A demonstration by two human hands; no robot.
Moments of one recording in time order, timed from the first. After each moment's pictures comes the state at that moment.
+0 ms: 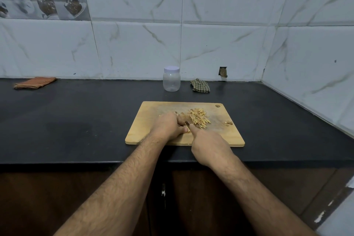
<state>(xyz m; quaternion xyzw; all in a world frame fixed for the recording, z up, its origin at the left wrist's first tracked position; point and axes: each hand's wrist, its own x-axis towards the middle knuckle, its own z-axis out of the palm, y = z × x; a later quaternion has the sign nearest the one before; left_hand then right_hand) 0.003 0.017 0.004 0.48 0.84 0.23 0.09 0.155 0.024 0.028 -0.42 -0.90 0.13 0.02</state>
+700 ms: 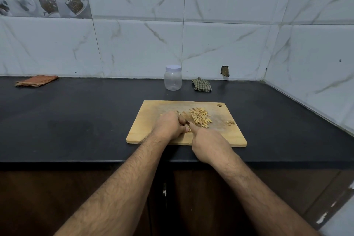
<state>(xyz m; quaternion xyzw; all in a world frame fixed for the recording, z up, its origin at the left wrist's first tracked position) 0.000 0.019 0.000 0.46 0.85 0.24 0.10 0.147 0.032 0.023 -0.41 -0.90 0.14 0.03</state>
